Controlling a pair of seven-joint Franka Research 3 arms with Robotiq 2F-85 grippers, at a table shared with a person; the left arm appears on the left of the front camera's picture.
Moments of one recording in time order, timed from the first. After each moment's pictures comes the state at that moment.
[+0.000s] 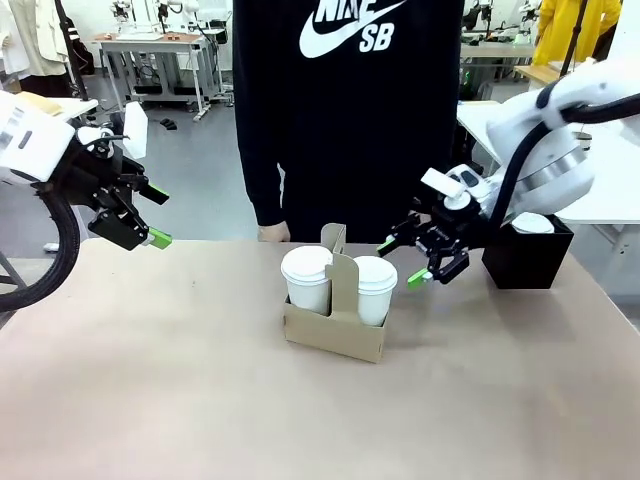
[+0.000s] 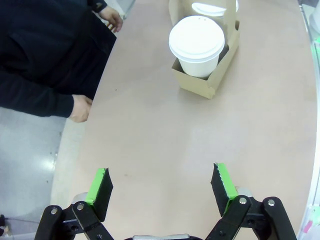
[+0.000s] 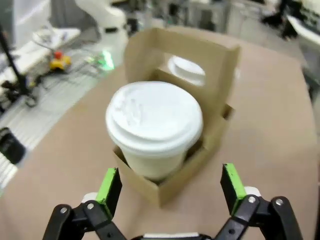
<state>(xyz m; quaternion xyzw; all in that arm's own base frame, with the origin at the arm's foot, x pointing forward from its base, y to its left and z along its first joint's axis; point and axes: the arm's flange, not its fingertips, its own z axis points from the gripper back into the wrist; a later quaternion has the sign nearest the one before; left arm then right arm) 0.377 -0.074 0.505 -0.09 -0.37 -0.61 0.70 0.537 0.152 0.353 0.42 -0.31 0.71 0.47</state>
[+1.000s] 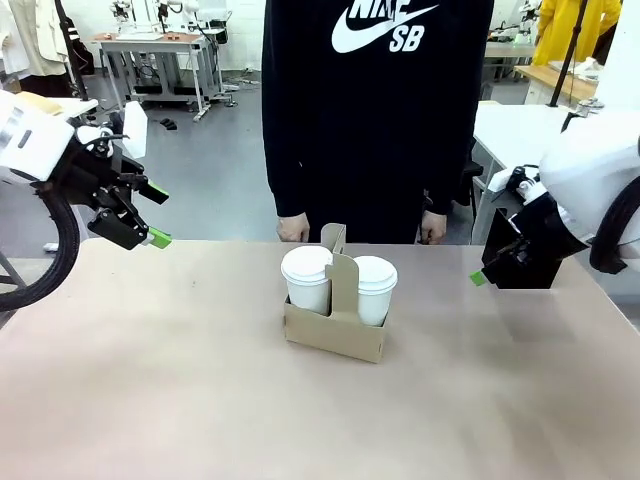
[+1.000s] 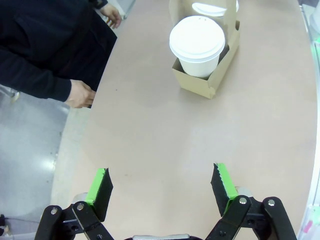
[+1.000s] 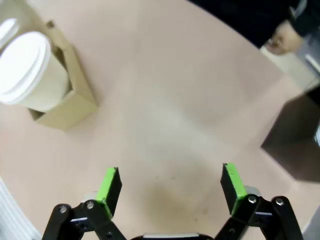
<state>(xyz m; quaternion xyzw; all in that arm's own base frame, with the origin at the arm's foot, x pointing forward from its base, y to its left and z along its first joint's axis) 0.378 -0.074 0.505 -0.08 -0.37 -0.61 0.70 0.407 0.071 0.407 0.11 -0.28 0.32 0.90</state>
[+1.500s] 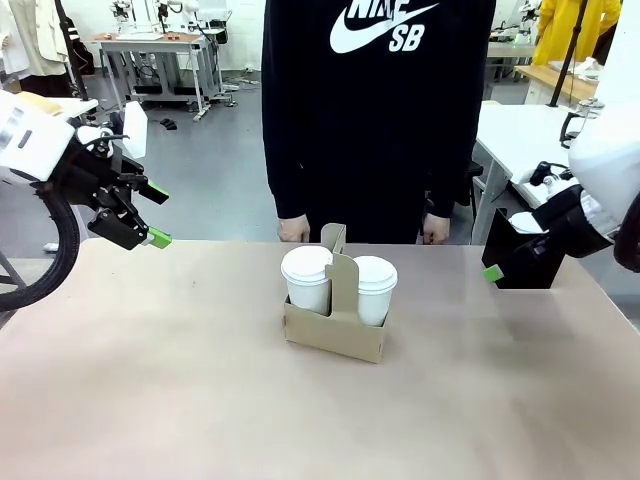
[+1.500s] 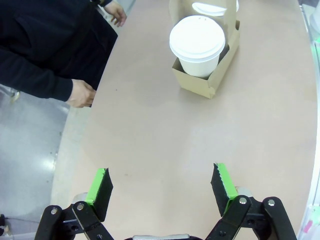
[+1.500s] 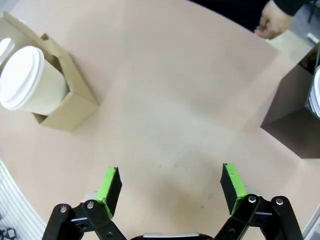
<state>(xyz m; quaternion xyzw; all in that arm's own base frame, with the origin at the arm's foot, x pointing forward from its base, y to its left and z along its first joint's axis) 0.377 -0.074 0.506 -0.08 -0.37 -0.61 0.70 0.404 0.050 0.415 0.14 -0.27 0.28 0.91</state>
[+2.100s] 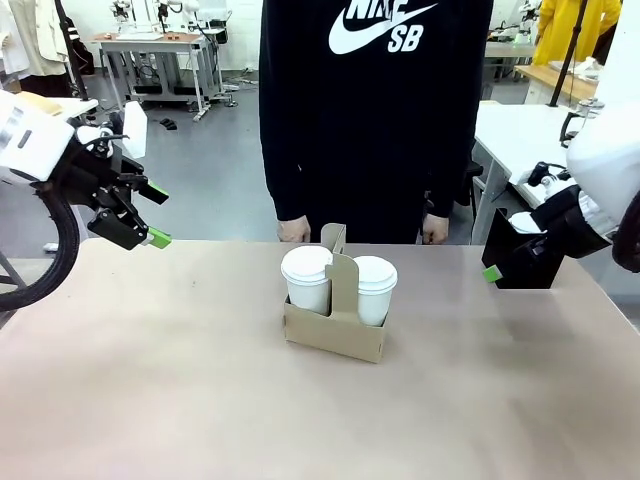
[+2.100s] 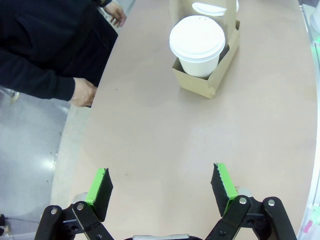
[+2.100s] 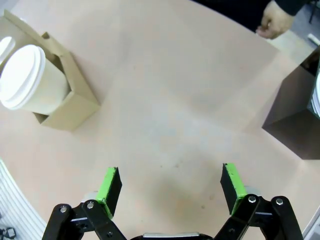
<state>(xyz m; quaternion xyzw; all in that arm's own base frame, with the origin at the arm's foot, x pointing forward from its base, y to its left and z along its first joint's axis) 0.377 -0.074 0.506 -0.08 -0.37 -0.61 0.70 0.404 0.052 0.414 0.14 -0.27 0.28 0.91</state>
